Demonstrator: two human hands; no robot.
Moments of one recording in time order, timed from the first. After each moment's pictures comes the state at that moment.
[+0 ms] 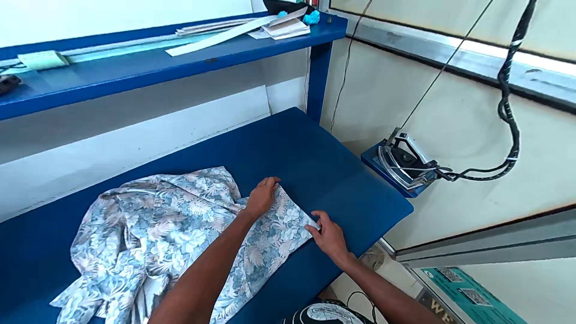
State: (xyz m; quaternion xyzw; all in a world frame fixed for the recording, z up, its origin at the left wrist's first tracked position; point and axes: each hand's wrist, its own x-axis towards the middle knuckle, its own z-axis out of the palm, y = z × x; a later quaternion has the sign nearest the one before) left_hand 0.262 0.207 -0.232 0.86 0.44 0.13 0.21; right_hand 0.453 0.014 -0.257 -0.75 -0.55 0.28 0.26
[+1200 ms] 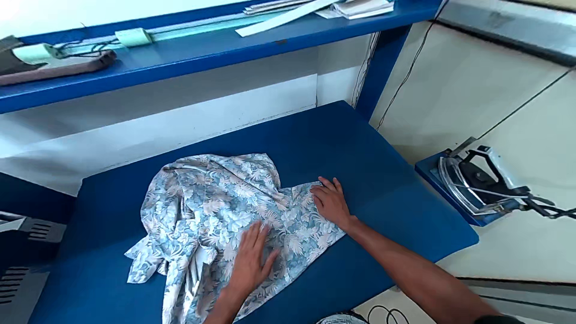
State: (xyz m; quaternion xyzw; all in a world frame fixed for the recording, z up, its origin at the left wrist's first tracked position) left_hand 0.107 0.038 -0.254 0.82 0.53 0.20 0.10; right_hand 0.407 0.161 -0.289 -0.53 -0.80 0.06 0.28
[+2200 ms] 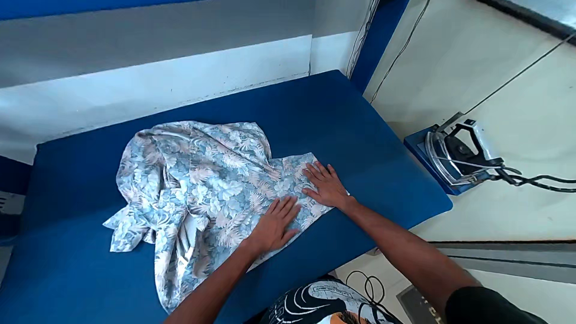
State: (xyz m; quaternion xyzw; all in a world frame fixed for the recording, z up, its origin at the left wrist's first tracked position) left_hand 0.149 0.054 -0.305 0.93 0.35 0.06 0.12; right_hand 0.424 0.126 -0.313 -0.53 -0.84 0.09 0.09
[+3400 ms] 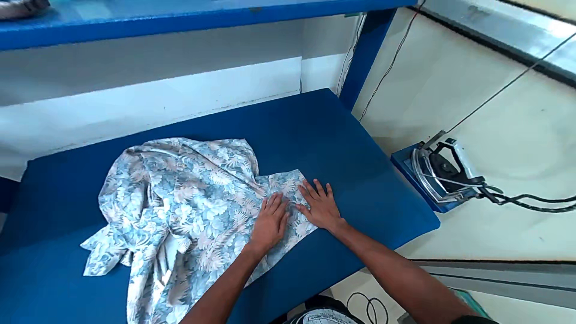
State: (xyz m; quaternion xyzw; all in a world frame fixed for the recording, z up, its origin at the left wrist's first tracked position) left_hand 0.214 0.091 -0.293 0.84 0.46 0.22 0.15; right_hand 0.442 0.113 -0.318 -0.60 -0.80 0.04 0.08
